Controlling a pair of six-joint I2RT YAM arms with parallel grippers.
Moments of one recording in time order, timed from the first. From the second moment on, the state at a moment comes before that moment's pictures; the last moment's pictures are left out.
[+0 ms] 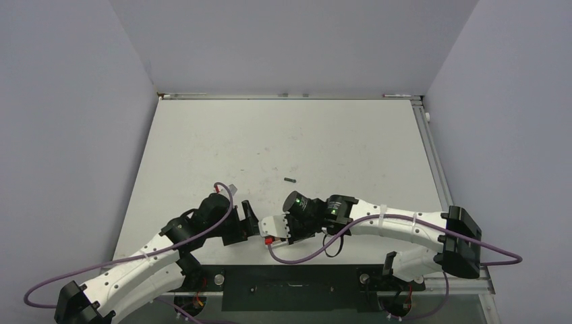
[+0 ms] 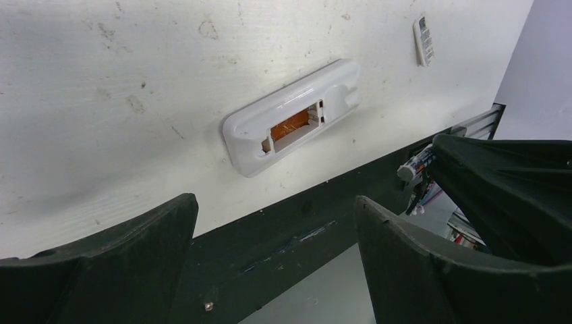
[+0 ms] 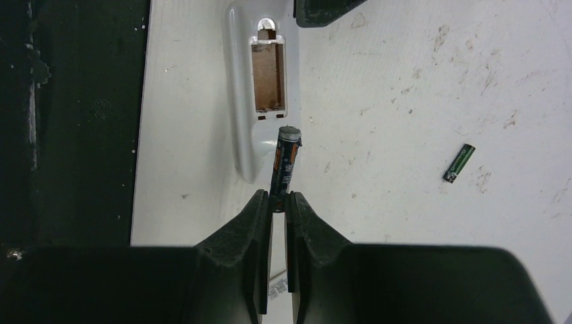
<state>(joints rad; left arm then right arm) -0.75 0.70 0.43 -0.54 0.16 -1.03 1.20 1.35 1.00 -0.67 -0.10 -0.64</state>
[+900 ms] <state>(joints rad) -0.74 0.67 0.27 -0.30 0.31 -1.16 1.23 1.49 1.00 -0.63 -0.07 -0.72</state>
